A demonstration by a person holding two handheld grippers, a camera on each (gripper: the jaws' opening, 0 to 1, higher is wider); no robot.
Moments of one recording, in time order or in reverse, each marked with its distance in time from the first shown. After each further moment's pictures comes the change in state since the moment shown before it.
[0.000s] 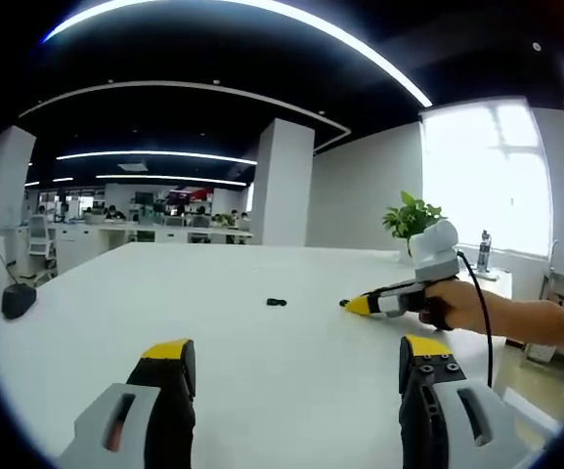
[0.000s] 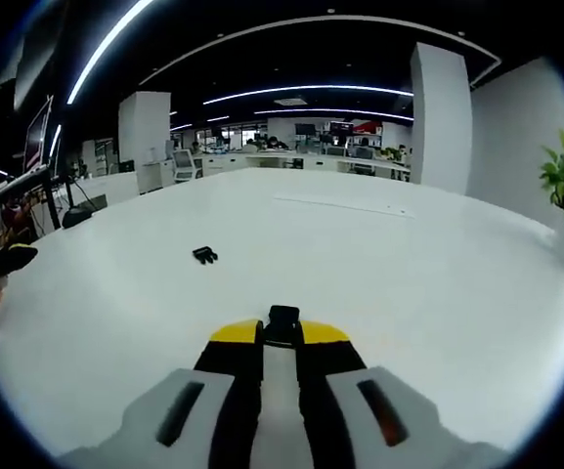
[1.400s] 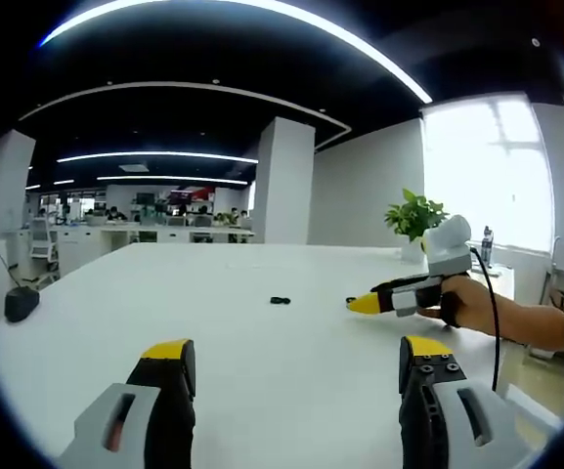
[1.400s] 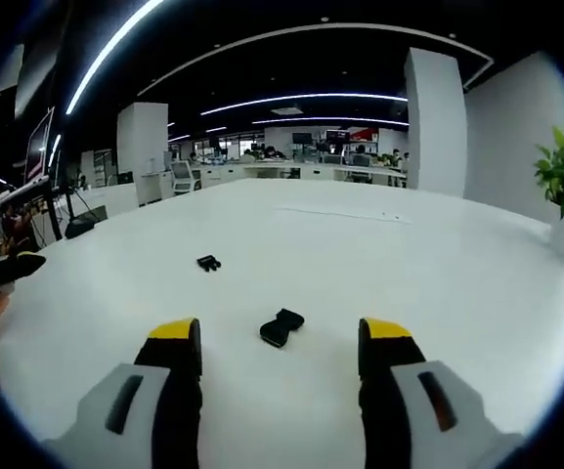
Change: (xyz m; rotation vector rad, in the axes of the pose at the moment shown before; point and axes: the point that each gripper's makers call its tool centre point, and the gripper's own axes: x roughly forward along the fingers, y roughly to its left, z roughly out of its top) left arm -0.001 0.002 -0.001 0.015 0.010 0.012; right arm -0.003 -0.011 0.012 0.029 -0.042 -0.015
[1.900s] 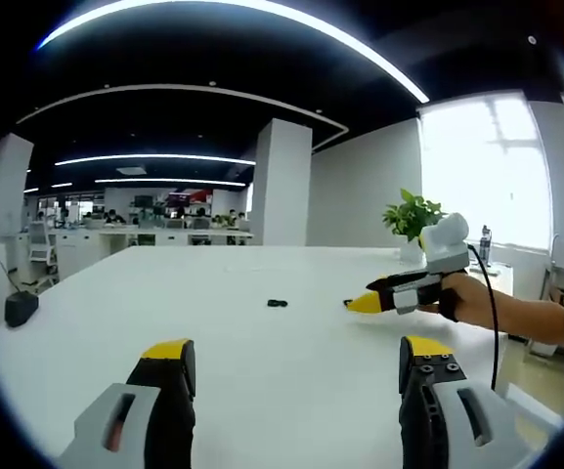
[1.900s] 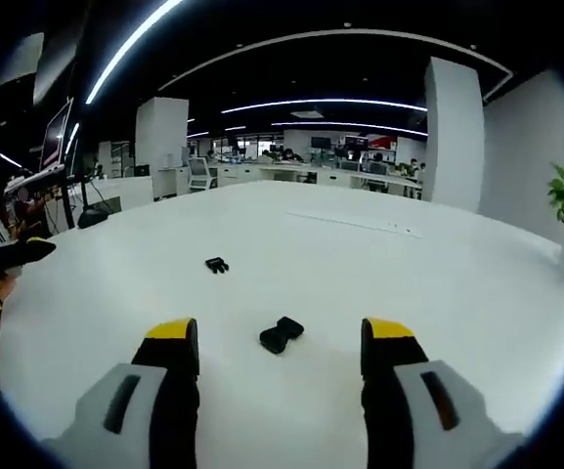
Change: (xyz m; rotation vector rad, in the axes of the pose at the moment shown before) left arm 0.000 -0.003 0.003 0.009 -0.005 -0.006; right arm 0.000 0.000 0.006 -0.054 -0.008 0.051
